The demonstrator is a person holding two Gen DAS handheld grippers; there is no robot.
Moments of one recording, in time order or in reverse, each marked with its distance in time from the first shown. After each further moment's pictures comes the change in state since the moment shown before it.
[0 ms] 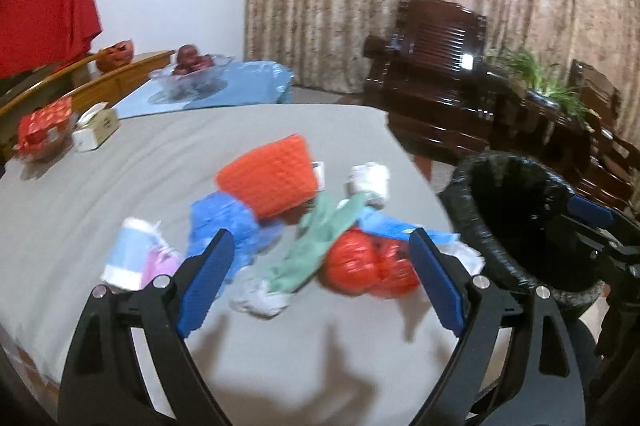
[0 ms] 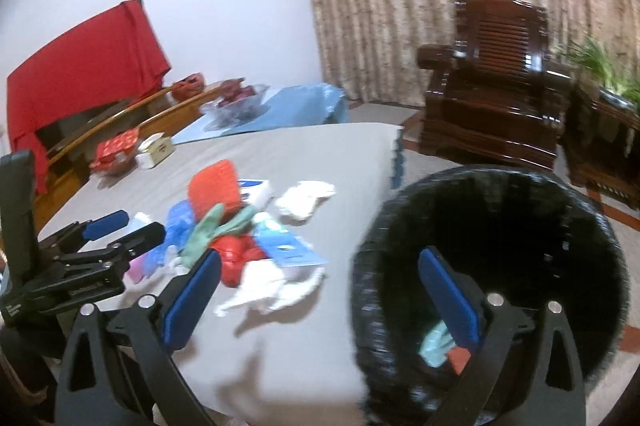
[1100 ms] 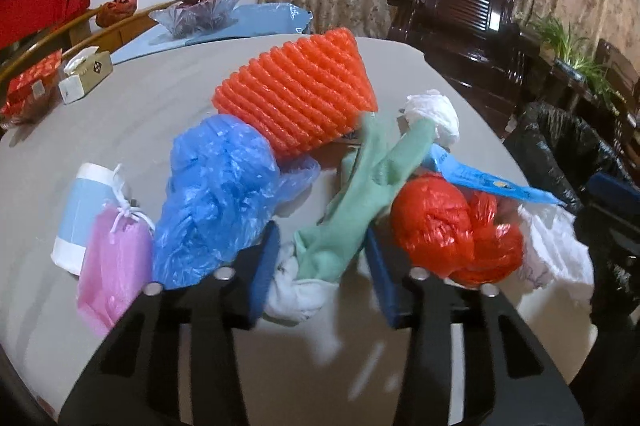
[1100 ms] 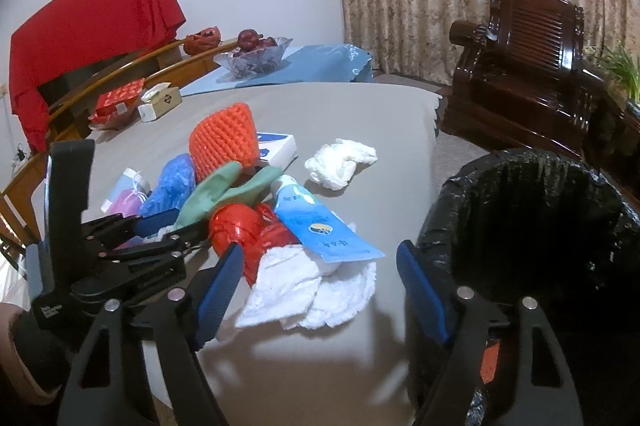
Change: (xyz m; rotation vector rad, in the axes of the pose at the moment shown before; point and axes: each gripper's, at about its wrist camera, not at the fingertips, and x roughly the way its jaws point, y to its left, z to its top) left arm 0.097 0.033 -0.035 -0.030 0.168 0.023; right arm 0.073 0.031 -0.014 -0.086 0.124 0.020
